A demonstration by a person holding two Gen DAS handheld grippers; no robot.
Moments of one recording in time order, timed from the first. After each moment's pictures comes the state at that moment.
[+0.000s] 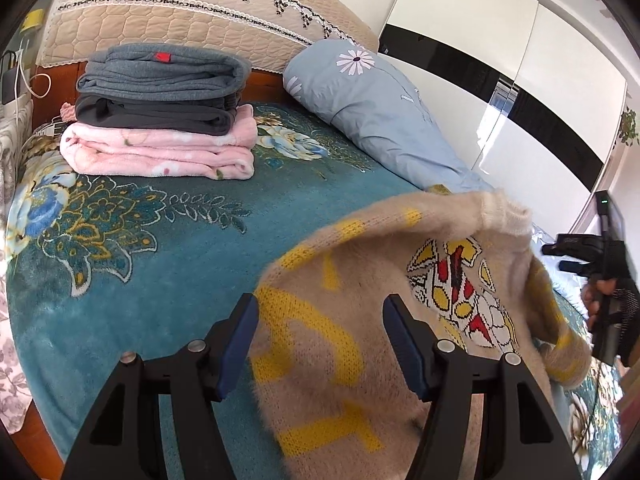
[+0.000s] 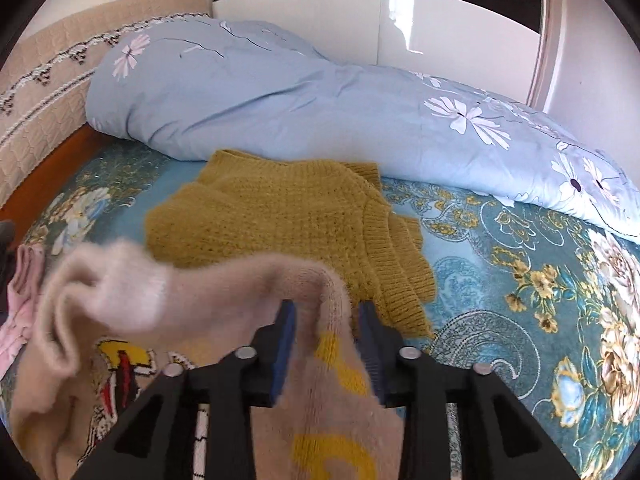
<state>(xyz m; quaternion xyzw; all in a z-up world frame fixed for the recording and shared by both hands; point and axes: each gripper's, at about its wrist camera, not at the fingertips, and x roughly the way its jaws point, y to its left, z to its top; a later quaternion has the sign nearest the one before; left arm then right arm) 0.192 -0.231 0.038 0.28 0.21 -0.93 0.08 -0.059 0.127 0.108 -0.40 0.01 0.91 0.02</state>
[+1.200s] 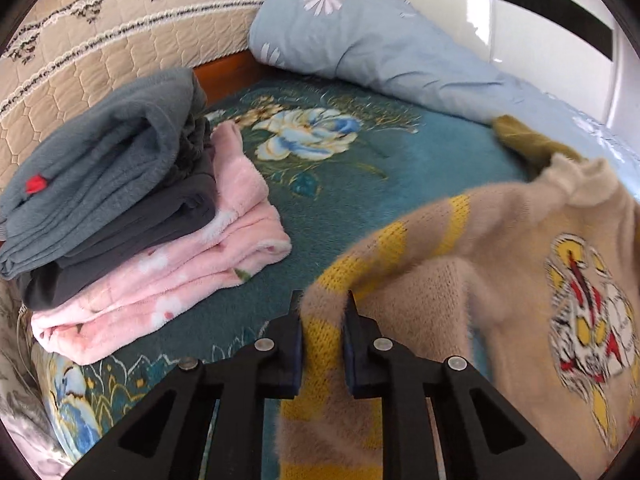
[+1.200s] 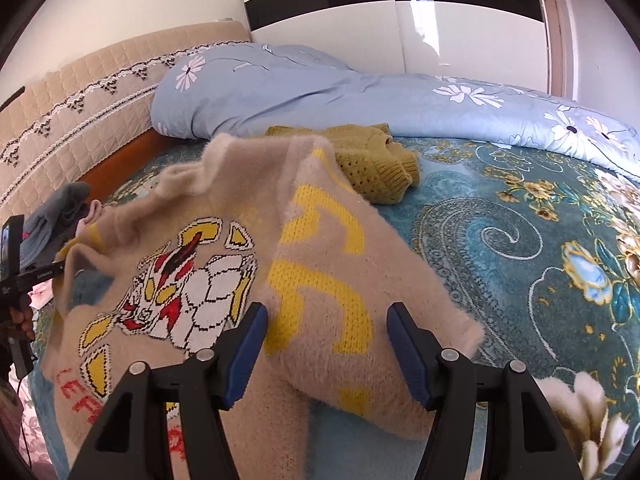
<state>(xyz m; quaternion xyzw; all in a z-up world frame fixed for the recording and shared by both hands) 0.020 -0.293 0.049 0.42 0.00 -0.90 0.10 0.087 0.151 0.049 -0.37 0.06 0.93 -0.06</state>
